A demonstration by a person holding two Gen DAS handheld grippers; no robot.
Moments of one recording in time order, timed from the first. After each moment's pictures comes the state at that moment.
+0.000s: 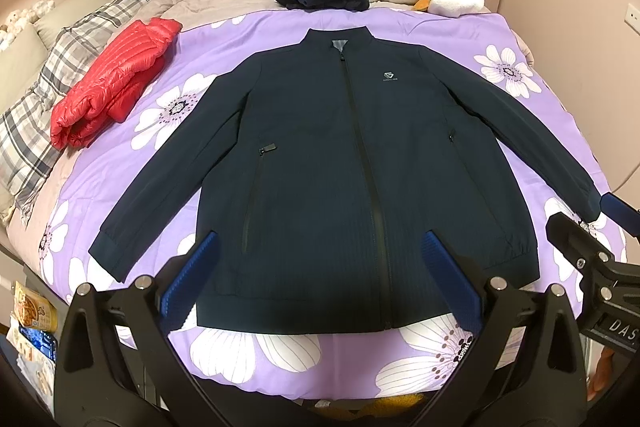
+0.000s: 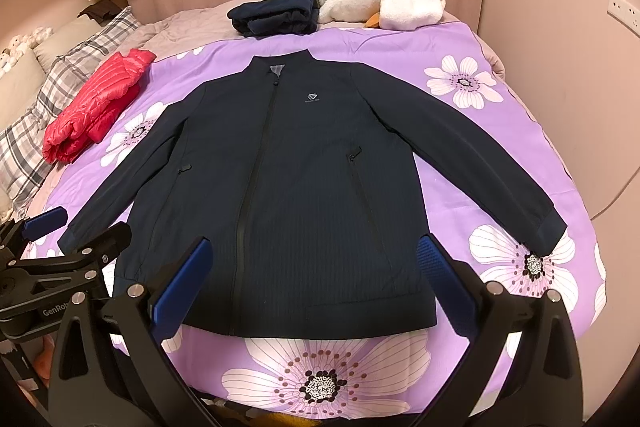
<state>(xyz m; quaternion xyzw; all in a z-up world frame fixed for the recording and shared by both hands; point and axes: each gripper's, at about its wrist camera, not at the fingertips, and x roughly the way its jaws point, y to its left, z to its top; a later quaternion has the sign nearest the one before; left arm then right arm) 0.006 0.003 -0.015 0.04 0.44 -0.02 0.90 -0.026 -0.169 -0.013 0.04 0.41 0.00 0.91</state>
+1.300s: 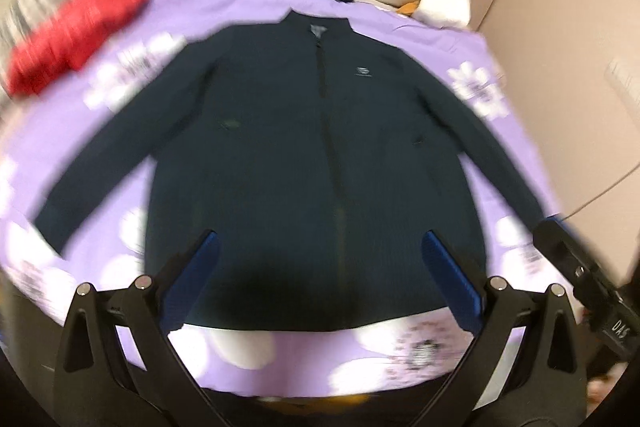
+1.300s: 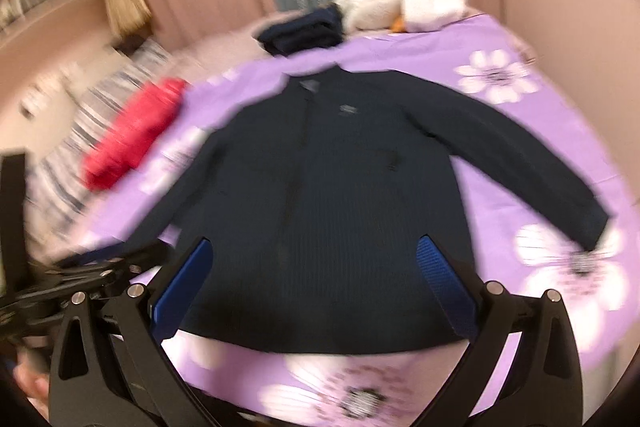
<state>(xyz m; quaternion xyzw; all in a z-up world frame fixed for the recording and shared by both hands) 0.022 0.046 -0.042 -0.11 0.47 -0.11 0.87 -0.028 -0.188 -0.025 0.15 0.35 0.10 0.92</state>
